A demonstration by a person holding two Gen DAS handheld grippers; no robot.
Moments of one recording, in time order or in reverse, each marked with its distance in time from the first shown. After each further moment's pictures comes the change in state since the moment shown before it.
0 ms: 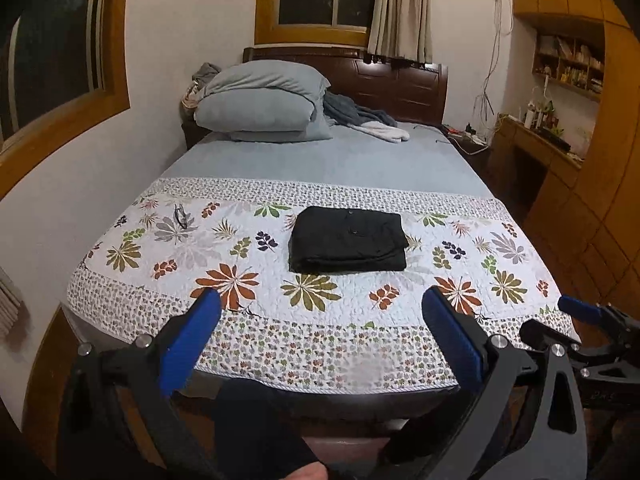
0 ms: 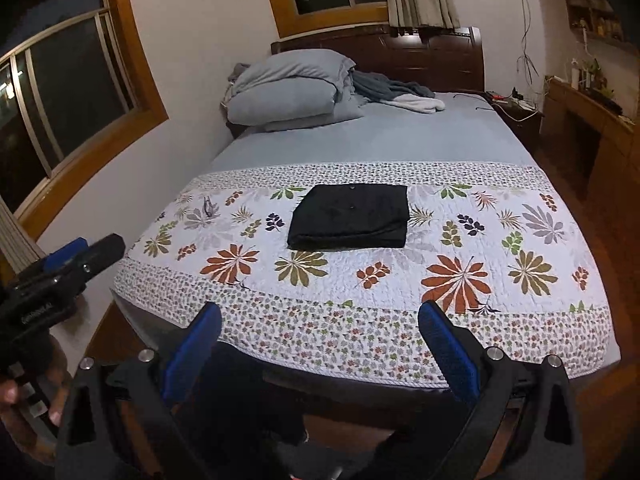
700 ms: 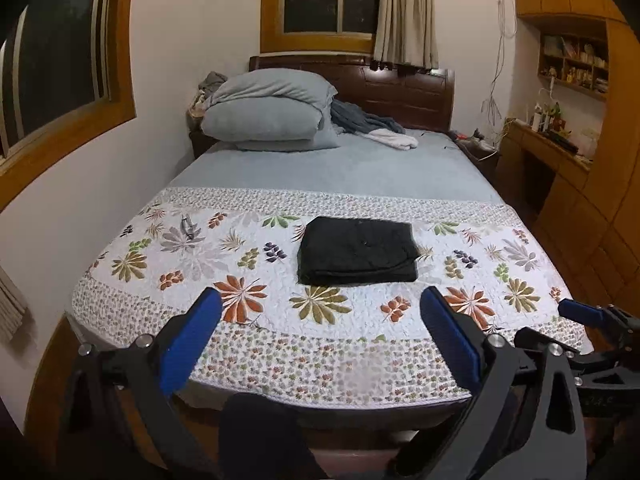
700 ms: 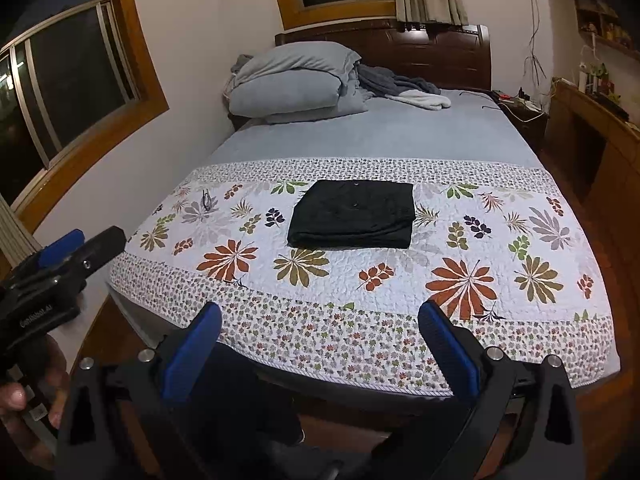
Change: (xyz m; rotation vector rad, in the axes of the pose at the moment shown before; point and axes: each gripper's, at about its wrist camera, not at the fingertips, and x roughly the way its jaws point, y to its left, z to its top) left arm 0.011 0.002 0.004 -0.003 -0.059 -0.001; right arm 0.023 0.004 0.010 -0.016 0.027 0.007
